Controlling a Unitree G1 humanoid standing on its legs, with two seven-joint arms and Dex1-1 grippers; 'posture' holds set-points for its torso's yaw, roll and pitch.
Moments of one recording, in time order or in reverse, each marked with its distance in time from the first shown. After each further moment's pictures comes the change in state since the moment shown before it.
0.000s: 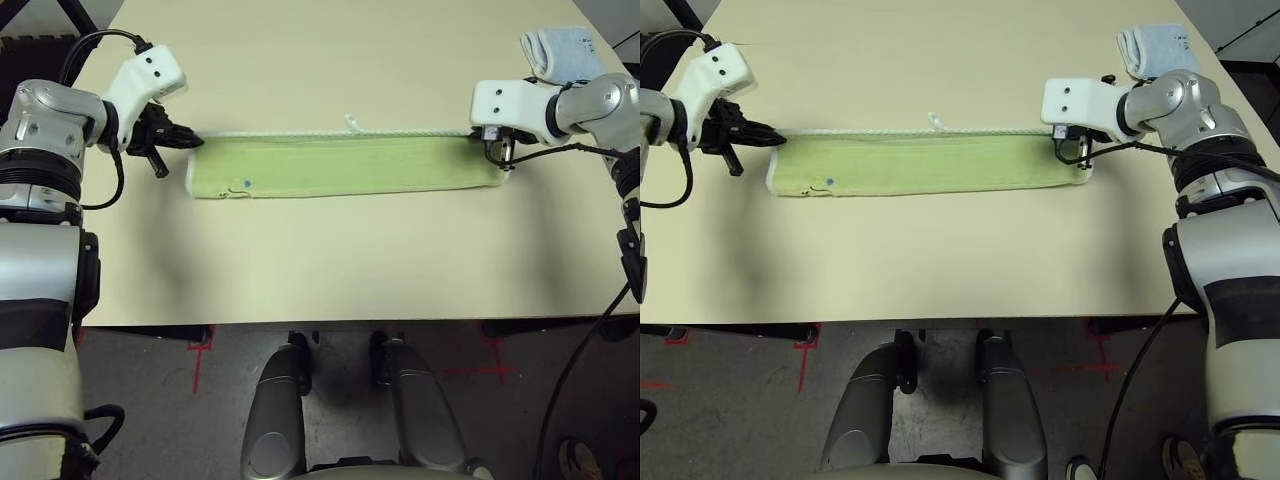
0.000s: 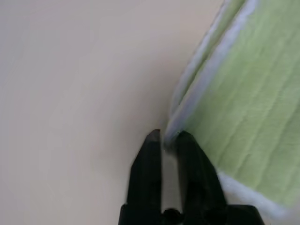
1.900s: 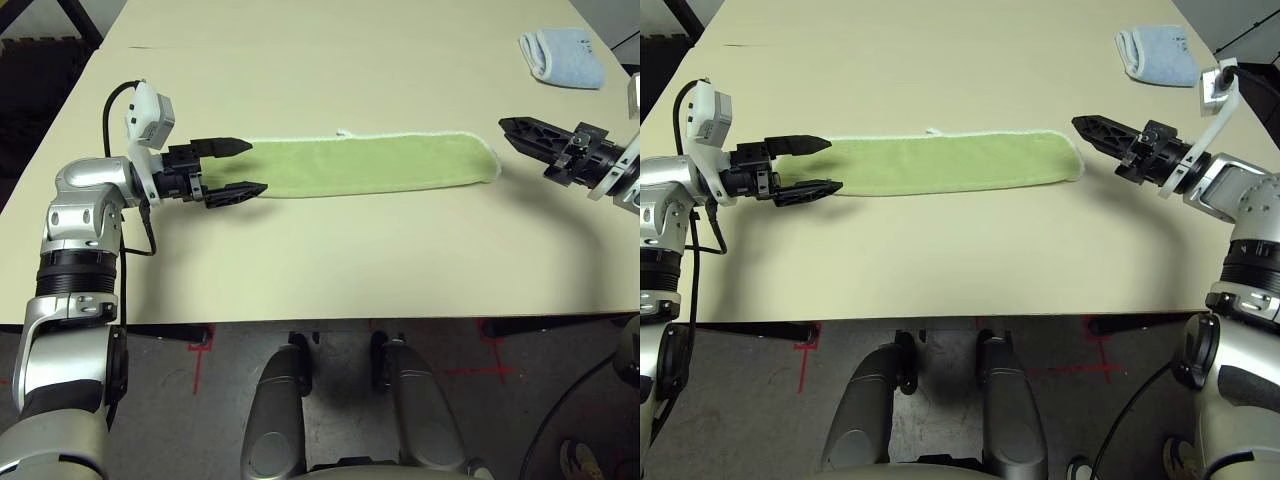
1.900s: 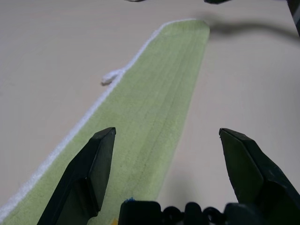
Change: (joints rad) left arm 0.584 -0.100 0.376 -0.811 -0.560 0.264 -0.283; right arm 0.682 0.107 -1.047 -0.968 1.153 1.565 -0.147
